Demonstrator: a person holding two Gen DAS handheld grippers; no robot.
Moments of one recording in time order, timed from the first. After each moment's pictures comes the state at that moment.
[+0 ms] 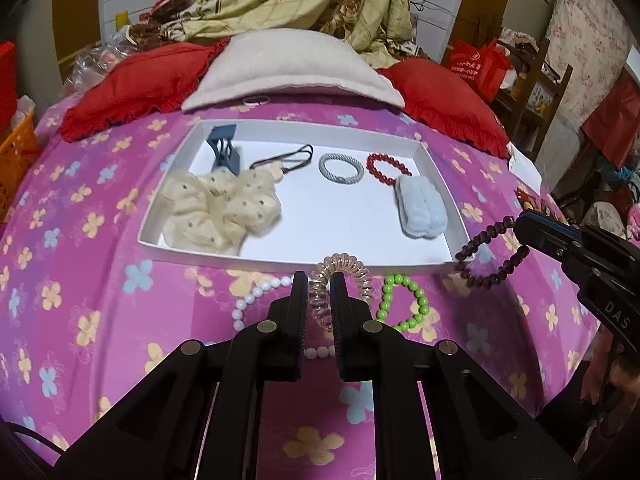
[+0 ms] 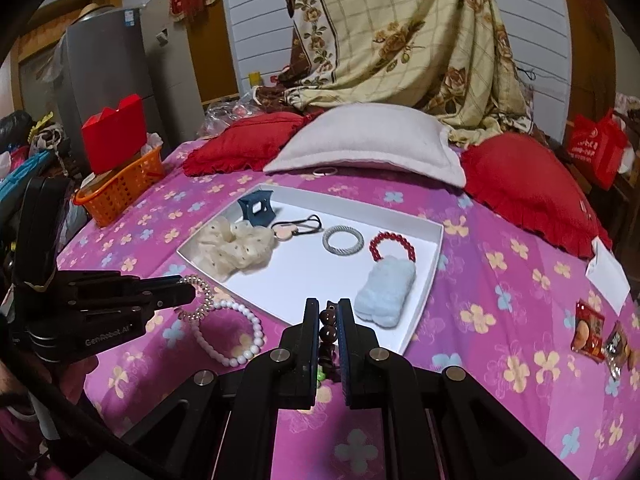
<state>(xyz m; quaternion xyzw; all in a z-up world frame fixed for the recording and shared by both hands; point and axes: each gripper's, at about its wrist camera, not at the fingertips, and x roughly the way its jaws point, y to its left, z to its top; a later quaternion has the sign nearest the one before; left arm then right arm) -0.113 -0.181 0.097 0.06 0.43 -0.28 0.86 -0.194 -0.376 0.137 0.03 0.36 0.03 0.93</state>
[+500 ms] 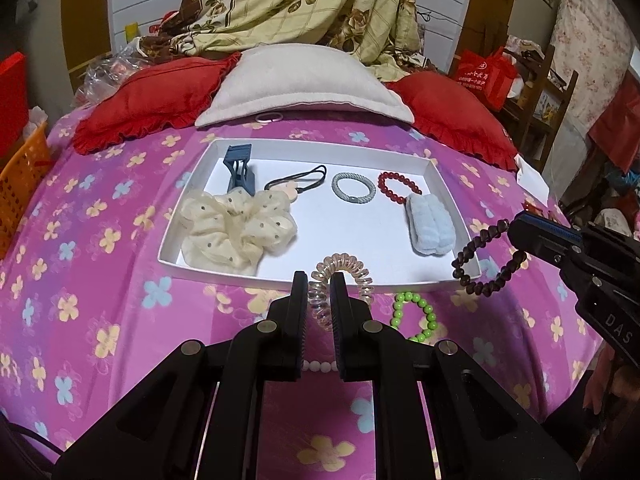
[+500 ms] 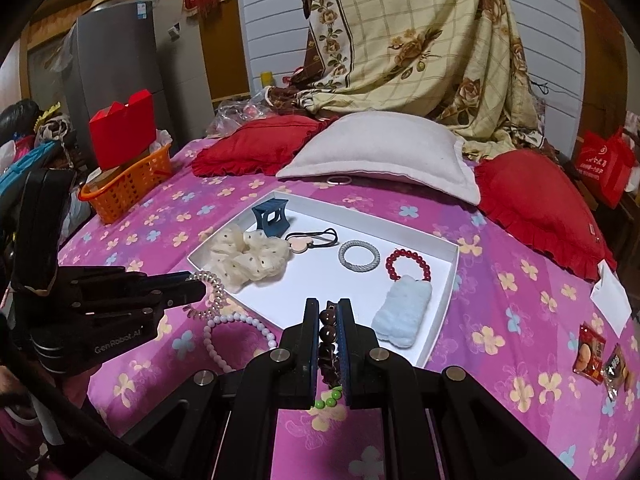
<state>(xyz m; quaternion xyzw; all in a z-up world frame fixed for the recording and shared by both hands) -0.106 -0.177 0.110 0.06 0.42 -0.26 0.87 -0.177 -0.359 0.146 0.02 0.36 0.04 0.93</state>
